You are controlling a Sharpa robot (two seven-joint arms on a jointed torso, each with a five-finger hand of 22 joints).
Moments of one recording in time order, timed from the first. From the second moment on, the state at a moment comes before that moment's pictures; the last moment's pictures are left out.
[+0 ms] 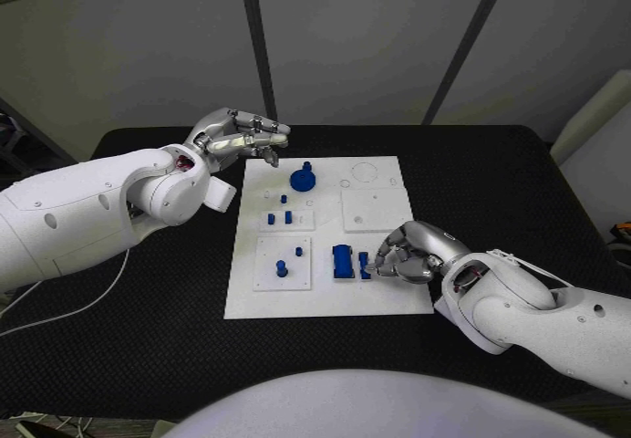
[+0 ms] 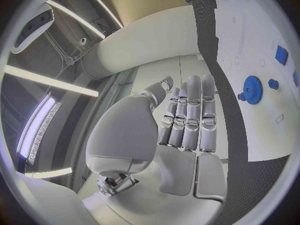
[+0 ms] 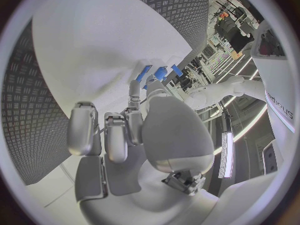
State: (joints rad) left arm 1.14 -0.91 0.09 1.44 -0.27 -0.12 0.28; left_hand 1.32 -0.11 0.42 -0.11 0.09 1.06 0.17 0.12 0.07 1.03 0.11 0.39 0.07 1.08 0.03 0.90 0.40 0.19 0.98 0.14 0.52 0.88; right arm 0.94 -0.93 -0.03 1.83 -1.44 -0.50 -0.38; right_hand 1.31 -0.06 -0.10 0.21 0.27 1.13 0.03 0.35 0.43 1.46 -0.04 1.32 1.31 1.47 -0.10 1.56 1.31 0.07 1.41 0.02 1.37 1.31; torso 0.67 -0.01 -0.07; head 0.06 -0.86
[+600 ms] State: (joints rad) left arm 1.12 -0.86 0.09 1.39 -0.24 -0.22 0.36; left_hand 1.29 -0.13 0.47 -0.10 0.09 1.06 0.17 0.13 0.07 1.05 0.11 0.39 0.06 0.99 0.08 0.60 0.21 0.13 0.76 0.22 0.23 0.70; right arm 1.00 -0.88 -0.01 1.56 -0.81 -0.62 0.20; right_hand 1.61 -0.01 0.00 0.14 0.07 1.00 0.14 0.14 0.27 1.06 0.09 0.31 0.53 1.12 0.03 0.47 0.58 0.17 0.86 0.14 0.54 0.62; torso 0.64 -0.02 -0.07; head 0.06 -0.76
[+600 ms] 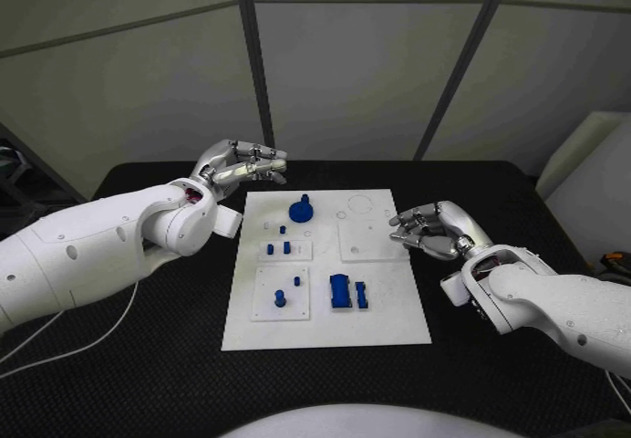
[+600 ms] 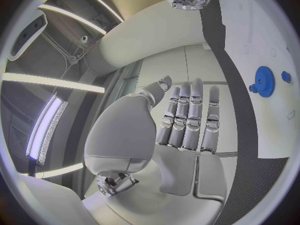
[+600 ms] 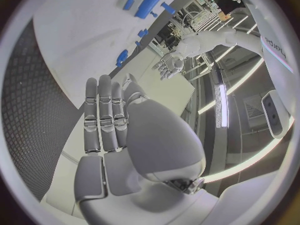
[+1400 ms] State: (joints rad) left arm 1.08 -0.69 0.09 1.15 -0.03 -0.34 0.49; left_hand 1.27 -0.11 0.26 -0.01 0.09 0.97 0.13 0.07 0.07 1.03 0.19 0.06 0.06 0.97 0.17 0.07 0.06 0.21 0.60 0.29 0.06 0.34; right arm 1.02 -0.59 0.09 1.12 -0.37 -0.37 0.39; right_hand 1.42 0.02 0.00 0.12 0.09 0.96 0.15 0.07 0.07 1.02 0.18 0.07 0.06 1.02 0.15 0.06 0.09 0.17 0.87 0.27 0.08 0.23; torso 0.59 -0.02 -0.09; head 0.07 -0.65
